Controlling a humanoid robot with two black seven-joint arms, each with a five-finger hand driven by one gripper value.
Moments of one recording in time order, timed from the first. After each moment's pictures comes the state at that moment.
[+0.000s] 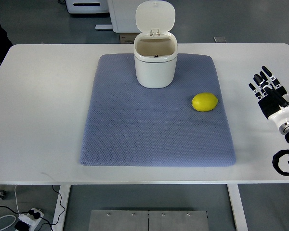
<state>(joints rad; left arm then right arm) -0.04 0.00 -0.10 -0.24 -0.01 0.19 -0.12 0.32 -0.19 1.40 1.04 -0.40 0.15 0.09</state>
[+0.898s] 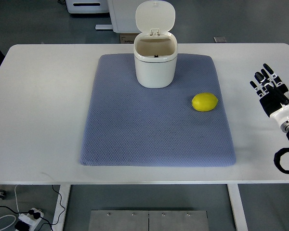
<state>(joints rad) -0.04 0.00 -0.10 -0.24 -0.01 0.19 -0.12 0.33 -0.21 1.40 1.04 -0.40 0.15 0.09</state>
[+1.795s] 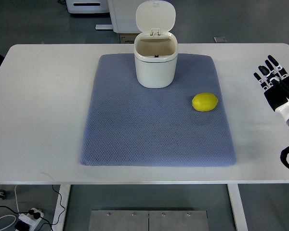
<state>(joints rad) -0.04 0.00 -0.10 -0.24 -0.01 0.19 -0.12 0.34 -0.24 1.40 1.04 -0.40 0.24 0.11</state>
